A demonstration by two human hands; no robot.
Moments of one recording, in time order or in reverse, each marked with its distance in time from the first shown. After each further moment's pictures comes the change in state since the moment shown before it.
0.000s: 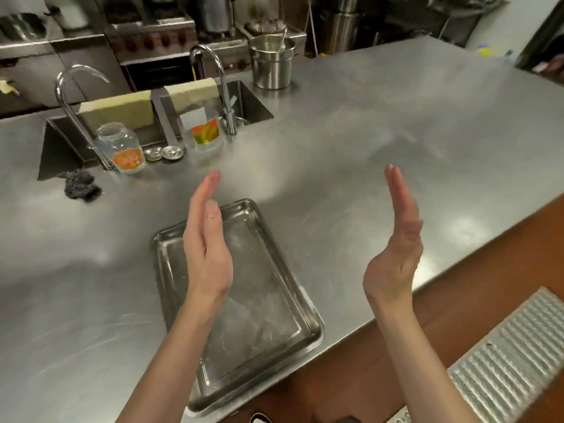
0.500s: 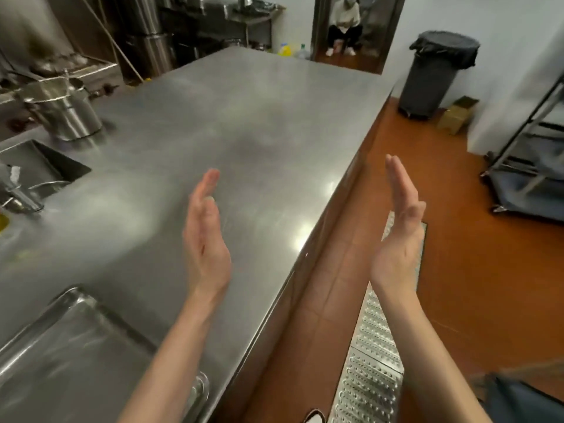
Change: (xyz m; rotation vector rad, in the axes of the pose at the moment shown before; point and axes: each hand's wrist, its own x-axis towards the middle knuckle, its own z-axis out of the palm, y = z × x) left_hand -0.033 0.084 0.288 -0.367 -0.428 -0.047; right_hand 0.040 -0.008 -0.273 -0.300 0.504 0.013
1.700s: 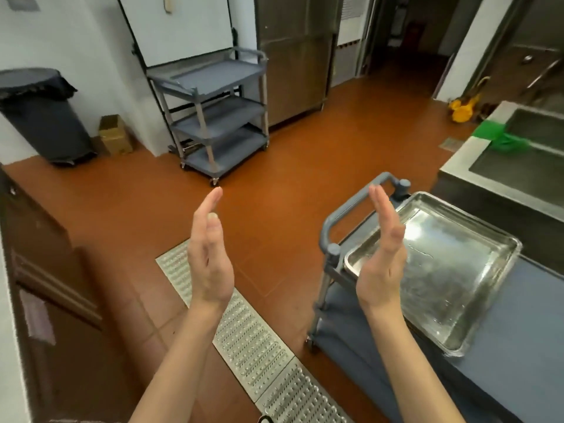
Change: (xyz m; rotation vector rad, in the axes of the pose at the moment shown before) left_hand -0.108 0.004 0.553 -0.542 -1.137 0.006; right_hand 0.031 0.048 -0.388 -0.686 1.066 0.091
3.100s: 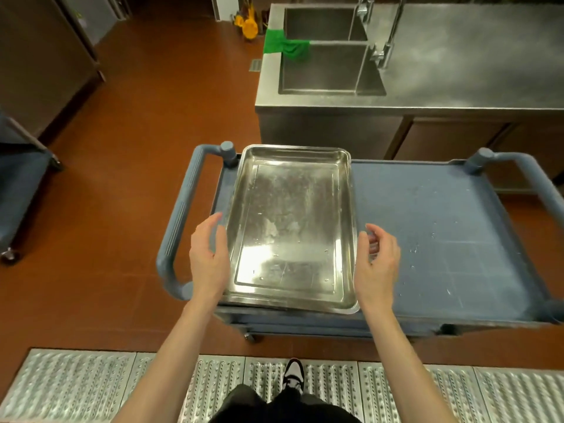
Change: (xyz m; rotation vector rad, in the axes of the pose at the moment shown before) left_hand -0.016 -0.173 0.338 0.112 -0.799 -0.237; right_hand -0.007 0.185 -0.223 -0.654 0.796 0.537
